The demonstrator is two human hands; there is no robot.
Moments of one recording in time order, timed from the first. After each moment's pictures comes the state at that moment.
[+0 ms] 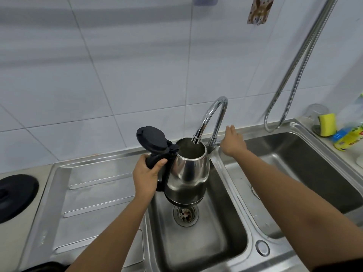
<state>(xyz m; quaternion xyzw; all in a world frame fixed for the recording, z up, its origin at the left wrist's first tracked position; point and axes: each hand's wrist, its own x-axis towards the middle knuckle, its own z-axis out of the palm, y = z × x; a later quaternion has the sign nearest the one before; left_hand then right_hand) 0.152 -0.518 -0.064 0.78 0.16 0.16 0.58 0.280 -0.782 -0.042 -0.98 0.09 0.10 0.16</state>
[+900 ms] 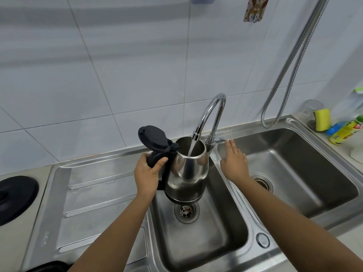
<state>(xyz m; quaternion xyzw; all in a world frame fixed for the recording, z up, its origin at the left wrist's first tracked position) 0.151 -0.516 -0.070 0.78 0.16 0.16 0.59 0.197 -0.779 -0.074 -0.98 0.07 0.03 0.18</state>
